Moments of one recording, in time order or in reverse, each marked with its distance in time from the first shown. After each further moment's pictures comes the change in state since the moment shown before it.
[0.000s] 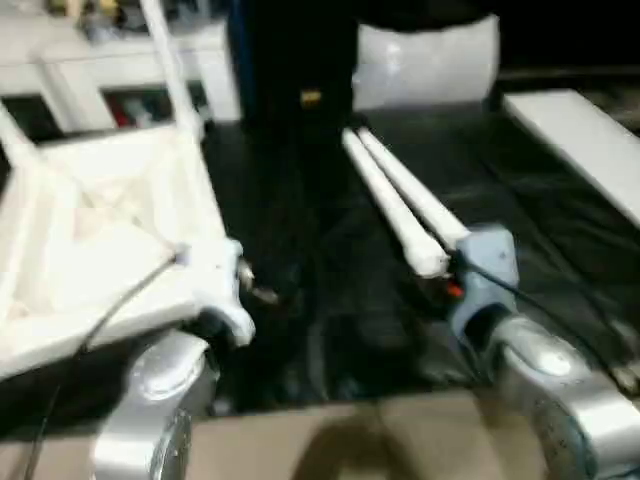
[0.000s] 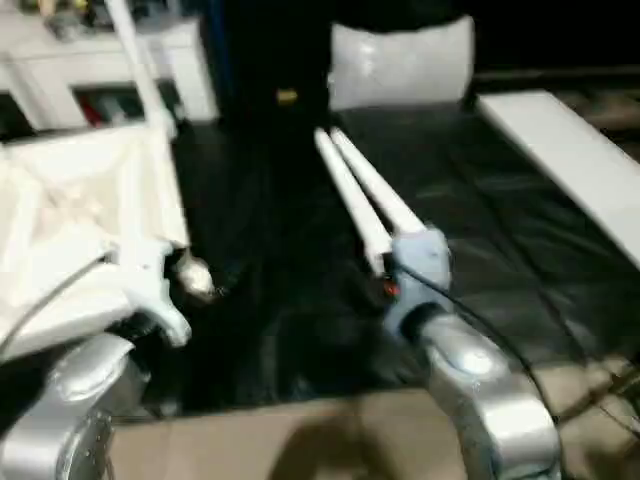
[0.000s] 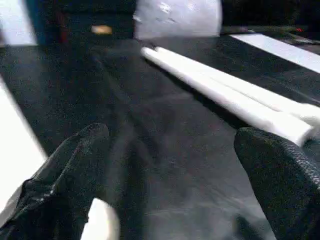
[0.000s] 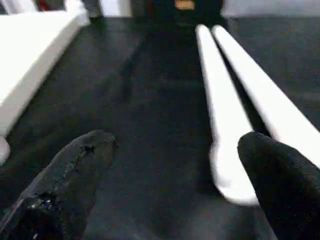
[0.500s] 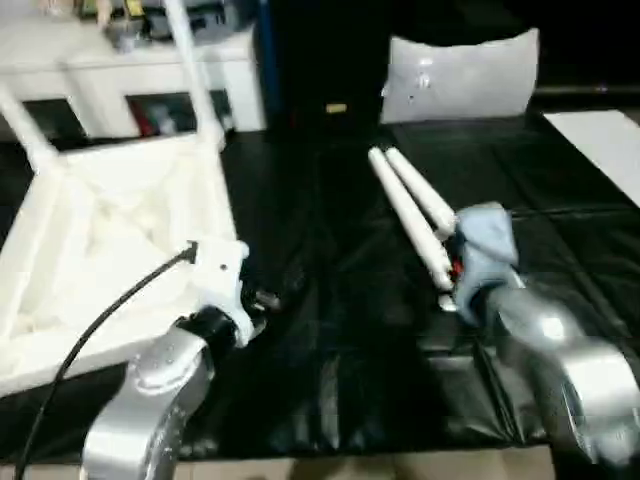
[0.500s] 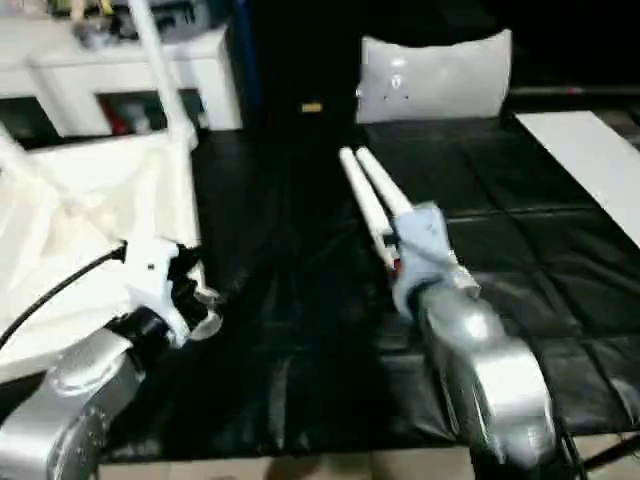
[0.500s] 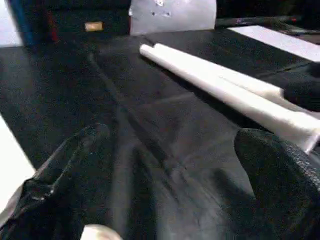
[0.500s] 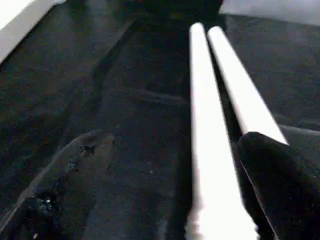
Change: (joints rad) left arm -0.018 0.083 -0.022 0.010 -0.055 0.041 -0.093; right arm -0.197 -0.061 0.002 0.167 -0.054 0.109 -0.021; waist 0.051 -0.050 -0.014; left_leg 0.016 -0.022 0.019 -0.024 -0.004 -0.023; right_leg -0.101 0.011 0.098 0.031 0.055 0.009
